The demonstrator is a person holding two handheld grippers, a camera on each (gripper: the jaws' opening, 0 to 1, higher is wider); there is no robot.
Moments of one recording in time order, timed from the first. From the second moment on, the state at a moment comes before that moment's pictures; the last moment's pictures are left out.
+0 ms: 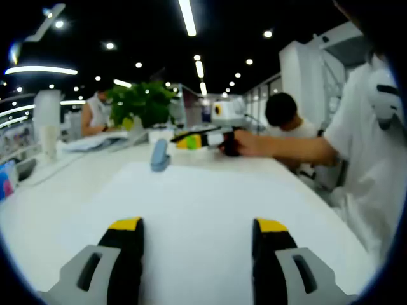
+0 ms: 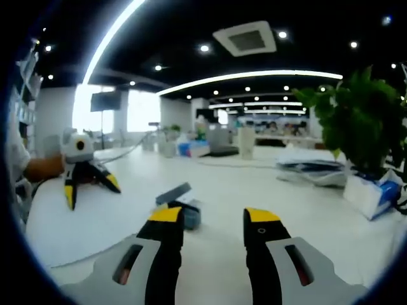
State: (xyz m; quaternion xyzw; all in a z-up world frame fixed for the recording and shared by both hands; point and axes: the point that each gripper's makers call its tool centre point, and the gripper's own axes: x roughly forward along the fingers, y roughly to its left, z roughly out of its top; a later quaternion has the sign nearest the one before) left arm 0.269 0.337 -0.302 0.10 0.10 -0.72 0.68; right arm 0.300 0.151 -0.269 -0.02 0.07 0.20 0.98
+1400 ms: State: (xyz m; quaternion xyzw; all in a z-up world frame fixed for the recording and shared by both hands) left arm 0.271 0.336 -0.301 0.10 0.10 -0.72 0.68; right arm 0.316 0.199 -0.294 -0.07 0.11 0.45 0.88
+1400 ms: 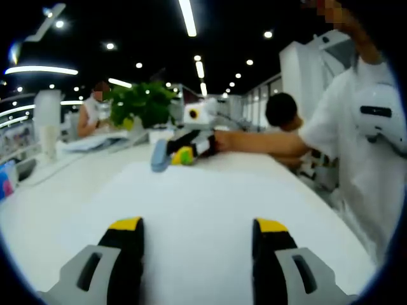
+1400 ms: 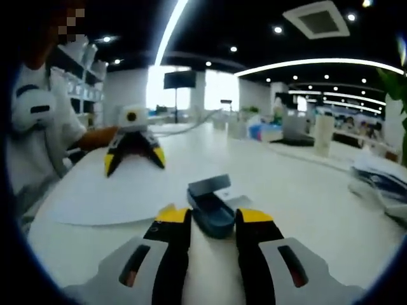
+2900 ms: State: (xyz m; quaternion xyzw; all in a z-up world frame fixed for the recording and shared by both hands) left arm 0.269 0.336 -0.302 0.10 0.10 -0.71 0.69; right arm 0.302 0.203 -0.294 -0.08 0.10 0.48 0.87
